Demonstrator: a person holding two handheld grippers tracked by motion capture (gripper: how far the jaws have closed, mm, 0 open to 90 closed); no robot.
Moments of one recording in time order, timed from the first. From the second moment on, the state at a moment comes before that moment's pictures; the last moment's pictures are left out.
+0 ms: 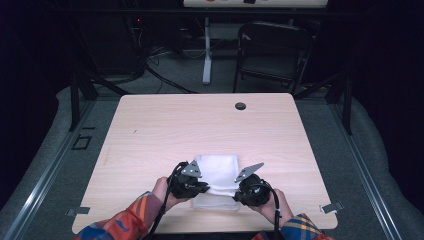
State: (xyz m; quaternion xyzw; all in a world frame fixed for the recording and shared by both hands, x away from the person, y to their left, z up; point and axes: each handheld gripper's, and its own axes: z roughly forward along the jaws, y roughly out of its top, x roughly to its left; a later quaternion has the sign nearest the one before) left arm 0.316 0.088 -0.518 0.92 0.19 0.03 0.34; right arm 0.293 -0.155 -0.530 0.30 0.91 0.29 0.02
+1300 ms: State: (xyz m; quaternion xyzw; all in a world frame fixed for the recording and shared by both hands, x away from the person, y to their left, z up) left arm 0.356 0.094 -0.506 0.91 0.25 0.01 0.34; right arm 0.298 -0.142 -0.560 0.28 0.92 0.26 0.02
